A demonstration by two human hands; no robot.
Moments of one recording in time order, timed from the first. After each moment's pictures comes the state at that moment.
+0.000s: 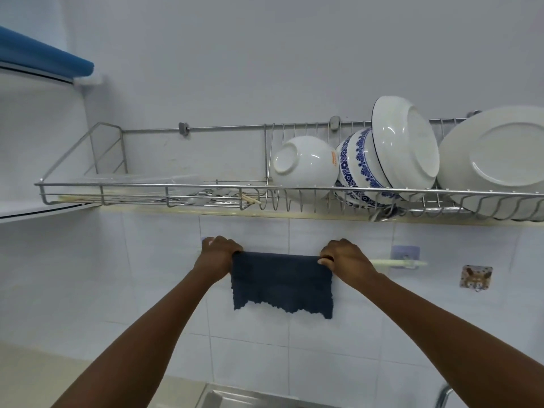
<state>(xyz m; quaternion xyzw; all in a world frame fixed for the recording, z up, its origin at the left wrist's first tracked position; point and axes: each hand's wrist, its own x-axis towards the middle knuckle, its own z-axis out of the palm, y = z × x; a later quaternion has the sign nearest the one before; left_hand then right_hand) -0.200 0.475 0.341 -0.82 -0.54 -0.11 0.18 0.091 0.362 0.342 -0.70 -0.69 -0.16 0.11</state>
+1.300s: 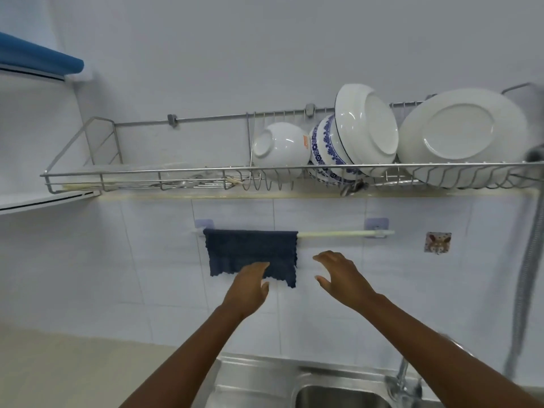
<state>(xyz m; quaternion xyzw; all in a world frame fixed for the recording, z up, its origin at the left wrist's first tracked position) -0.157 0.323 0.260 -0.84 -0.42 -0.31 -0.15 0.078 0.247 0.272 -0.65 -0.70 -0.09 0.28</state>
